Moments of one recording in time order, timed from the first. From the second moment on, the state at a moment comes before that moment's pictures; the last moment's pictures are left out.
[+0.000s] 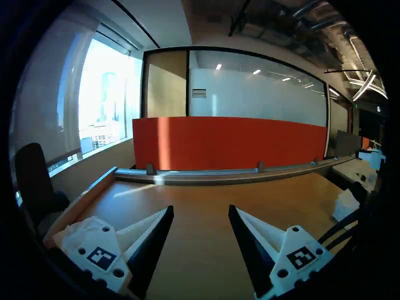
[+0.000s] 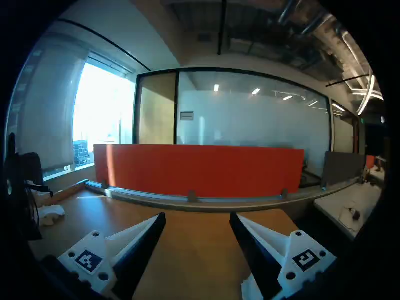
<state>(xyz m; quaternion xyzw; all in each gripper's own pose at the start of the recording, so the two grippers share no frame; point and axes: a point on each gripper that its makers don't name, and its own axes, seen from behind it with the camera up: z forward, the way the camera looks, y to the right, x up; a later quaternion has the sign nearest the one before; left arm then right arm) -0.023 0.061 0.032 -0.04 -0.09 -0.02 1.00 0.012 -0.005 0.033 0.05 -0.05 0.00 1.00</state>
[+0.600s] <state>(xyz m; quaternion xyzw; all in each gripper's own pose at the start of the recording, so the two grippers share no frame) -0.006 0.048 0.039 -0.03 -0.05 -0.01 1.00 0.024 -0.035 0.026 0.05 -0.06 0.02 1.00</state>
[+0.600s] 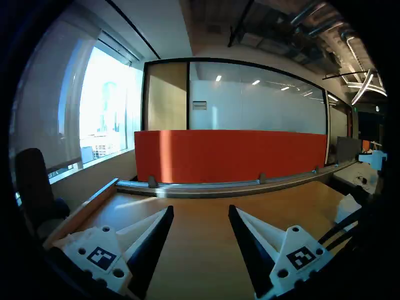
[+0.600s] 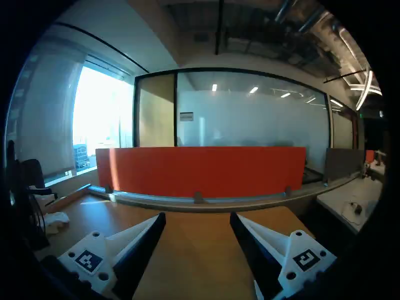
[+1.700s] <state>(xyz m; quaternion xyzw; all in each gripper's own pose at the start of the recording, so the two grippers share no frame) -0.109 0.011 0.032 0.01 -0.01 -0.01 1.00 -0.006 -0.064 0.029 0.05 -0.05 0.02 1.00</state>
